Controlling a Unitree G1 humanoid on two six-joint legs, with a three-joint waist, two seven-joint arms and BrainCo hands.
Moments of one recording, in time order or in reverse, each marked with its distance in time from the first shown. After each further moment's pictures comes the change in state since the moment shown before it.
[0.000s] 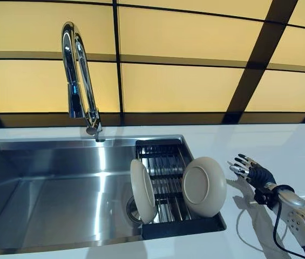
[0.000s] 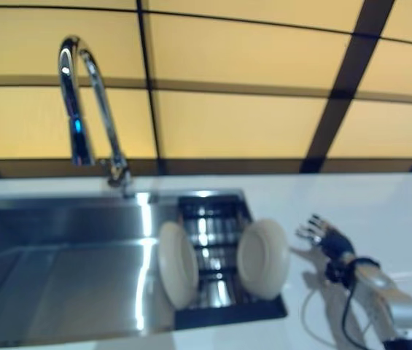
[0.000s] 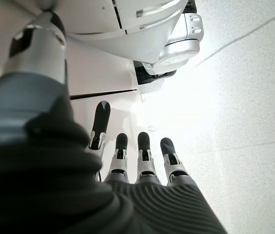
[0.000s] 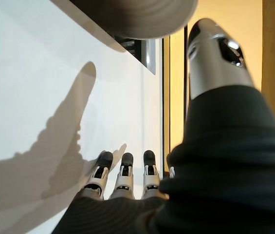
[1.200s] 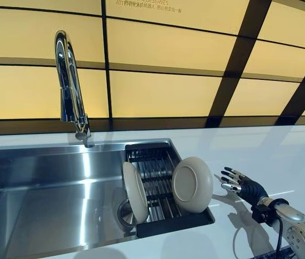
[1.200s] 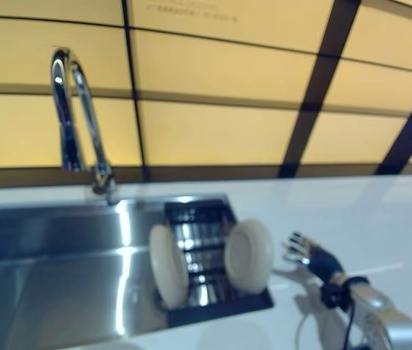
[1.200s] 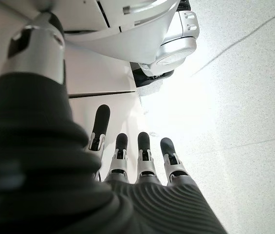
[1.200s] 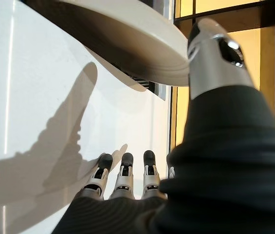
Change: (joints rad) left arm 0.030 0.018 -0.006 0.025 -0.030 0.008 0.000; right arm 0.072 0.037 0.024 -0.087 -0.053 0.051 0.140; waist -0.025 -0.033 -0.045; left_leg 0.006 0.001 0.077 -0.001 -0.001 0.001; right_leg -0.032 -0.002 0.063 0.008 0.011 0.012
